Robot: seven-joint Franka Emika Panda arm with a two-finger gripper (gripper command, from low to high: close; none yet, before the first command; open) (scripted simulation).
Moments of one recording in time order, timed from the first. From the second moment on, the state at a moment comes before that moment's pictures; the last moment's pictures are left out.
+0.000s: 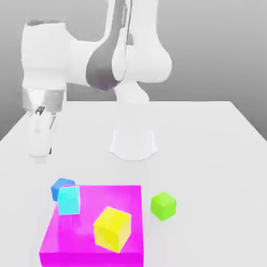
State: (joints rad) arm -0.57 -0.16 0.01 -2.84 0.01 2.80 1.82
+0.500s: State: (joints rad) arm -0.66 0.25 0.00 -2.88 0.03 3.13 2.00
